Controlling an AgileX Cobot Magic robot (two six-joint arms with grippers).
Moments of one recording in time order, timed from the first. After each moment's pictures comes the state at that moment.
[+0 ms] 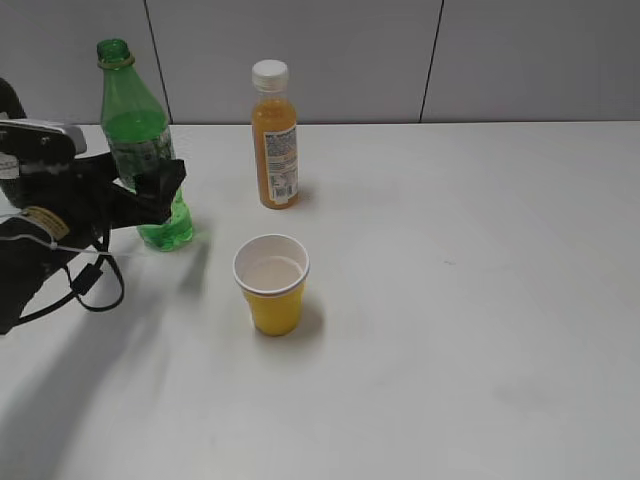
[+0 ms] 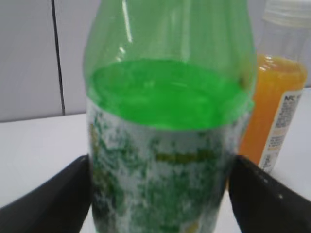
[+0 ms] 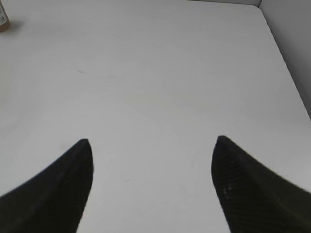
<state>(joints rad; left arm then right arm) -0.24 2.04 -0.63 0.06 -1.20 -0.05 0.08 0.00 -0.41 0.03 0.94 -0.04</state>
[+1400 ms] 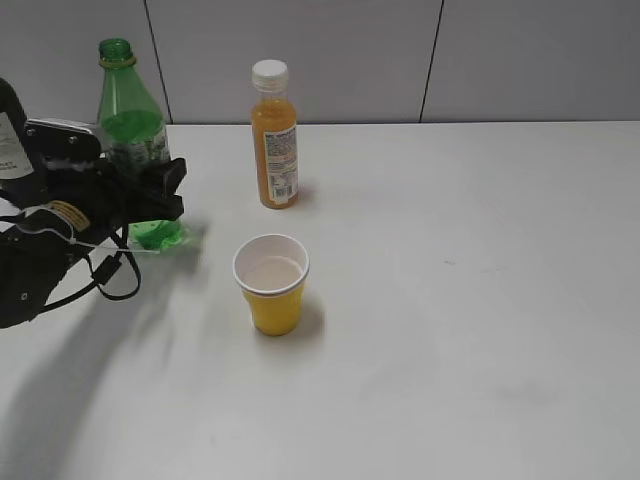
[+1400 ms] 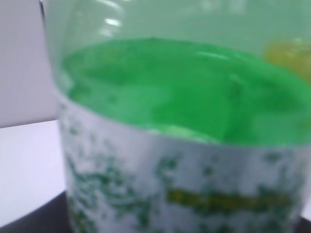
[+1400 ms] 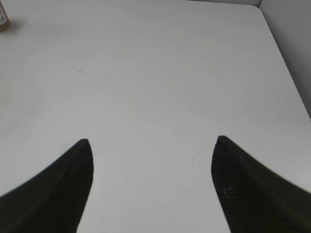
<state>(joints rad) -0.24 2.14 -0.76 0.05 -1.16 -0.01 0.08 0.00 -0.41 0.03 0.94 -0.05</state>
